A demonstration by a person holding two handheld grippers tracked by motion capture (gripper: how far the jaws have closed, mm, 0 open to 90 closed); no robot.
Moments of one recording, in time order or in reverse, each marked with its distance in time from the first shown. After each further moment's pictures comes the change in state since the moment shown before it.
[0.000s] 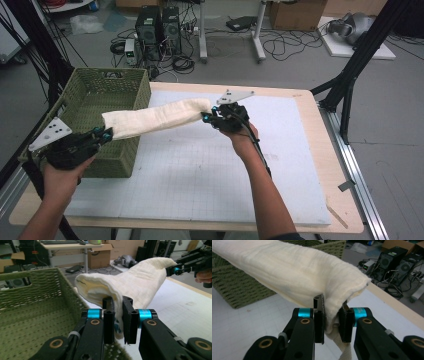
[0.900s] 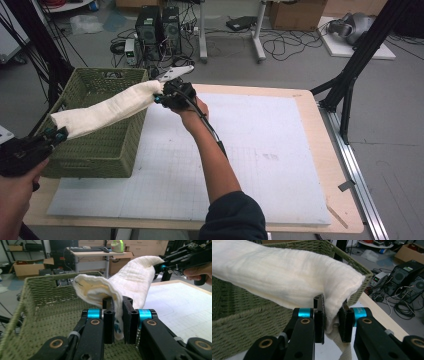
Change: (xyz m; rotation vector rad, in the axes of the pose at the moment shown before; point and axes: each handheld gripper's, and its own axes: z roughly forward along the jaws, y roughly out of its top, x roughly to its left) left arm 0.056 -0.006 -0.066 -0.054 0.150 -0.018; right arm 0.031 0.086 0.111 0.010 0.054 -0.092
